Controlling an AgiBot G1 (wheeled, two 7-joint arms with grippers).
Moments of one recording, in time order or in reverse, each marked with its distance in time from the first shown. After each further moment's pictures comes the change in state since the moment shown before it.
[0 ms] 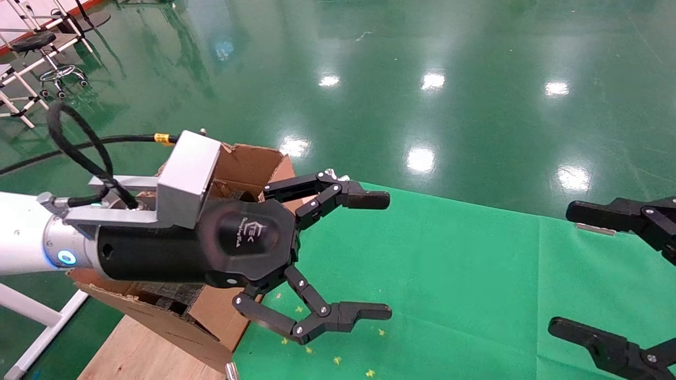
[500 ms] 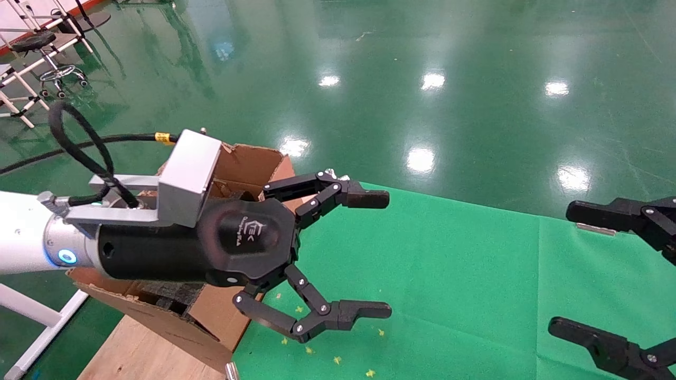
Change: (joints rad) left arm -0.004 0.001 0.001 0.005 0.003 0.001 -0.001; right arm 0.000 0.000 0.000 0.000 0.000 0.000 0.000
